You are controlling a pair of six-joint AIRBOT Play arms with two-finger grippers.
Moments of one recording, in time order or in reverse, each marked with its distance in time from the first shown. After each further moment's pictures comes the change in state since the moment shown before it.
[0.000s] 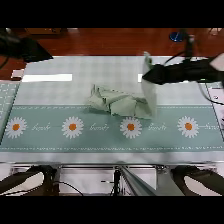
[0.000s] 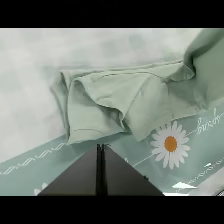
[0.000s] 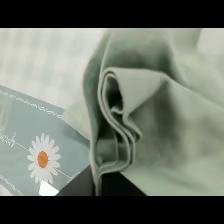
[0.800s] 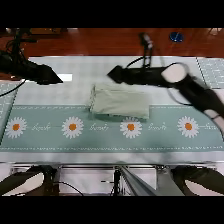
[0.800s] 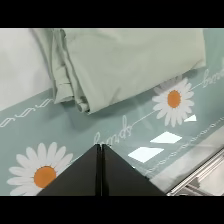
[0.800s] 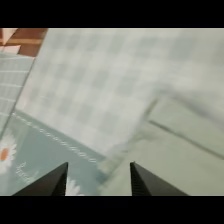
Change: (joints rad) left arm -0.047 0.014 -0.258 0.021 0.008 0.066; right arm 0.134 -0.007 0.000 -0.007 -0.281 0.010
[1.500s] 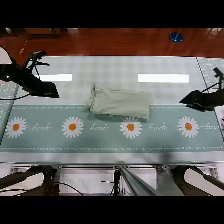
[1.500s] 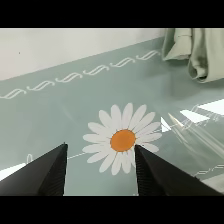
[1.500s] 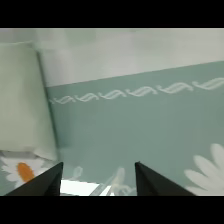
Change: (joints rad) left arm -0.001 -0.111 -0.082 0.346 0.018 -0.076; right arm -0.783 0.027 -0.251 -0.163 0.558 -0.179
